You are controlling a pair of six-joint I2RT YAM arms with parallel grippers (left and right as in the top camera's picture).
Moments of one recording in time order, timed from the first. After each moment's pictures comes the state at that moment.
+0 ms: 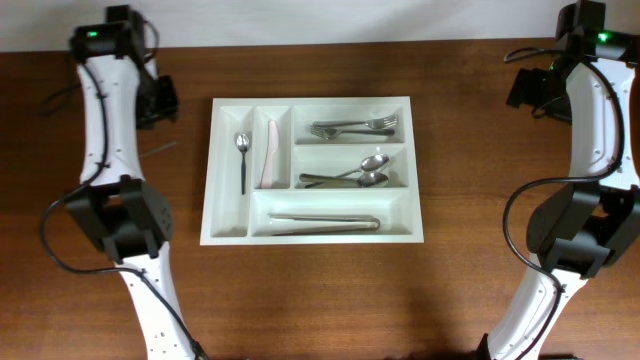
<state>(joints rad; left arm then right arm) 0.14 2.43 2.56 -1.57 -0.03 -0.20 -0.25 2.20 2.21 -1.29 0.20 0.21</state>
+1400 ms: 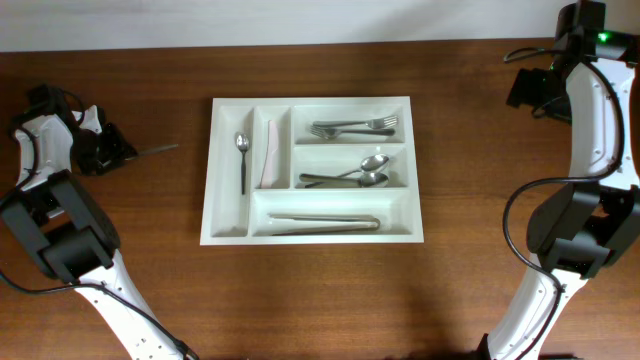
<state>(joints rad) 0.47 2.43 2.01 -1.00 0.32 -0.02 -0.25 2.20 2.21 -1.29 0.20 0.21</state>
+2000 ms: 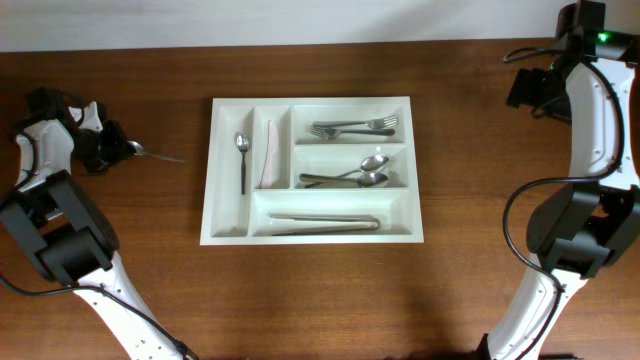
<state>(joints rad) 0.48 2.41 1.95 -0.88 0.42 -0.03 -0.25 2.20 2.21 -1.29 0.20 0.21</state>
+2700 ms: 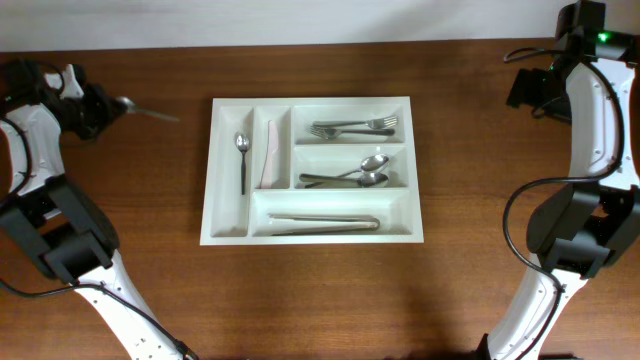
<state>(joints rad) 0.48 2.43 2.18 -0.86 0.66 -0.20 -0.25 2.20 2.21 -1.29 0.20 0.21</state>
